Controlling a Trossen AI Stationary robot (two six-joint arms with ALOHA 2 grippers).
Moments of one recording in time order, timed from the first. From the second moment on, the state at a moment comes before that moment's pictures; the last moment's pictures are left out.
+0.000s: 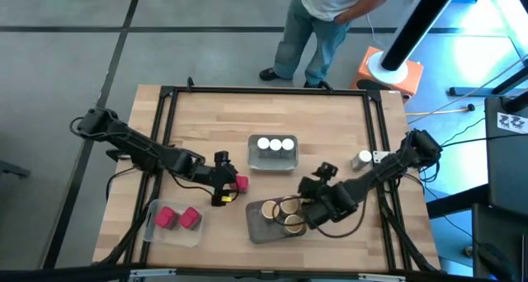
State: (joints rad) left arm -0.34 1.37 0.81 -0.36 -0.32 -0.23; right arm 0.55 1.74 1.37 -1.14 0.56 0.90
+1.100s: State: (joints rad) left arm -0.48 1.33 0.94 -0.52 -0.21 -0.35; right arm 0.58 1.73 1.30 -1.05 0.84 0.91
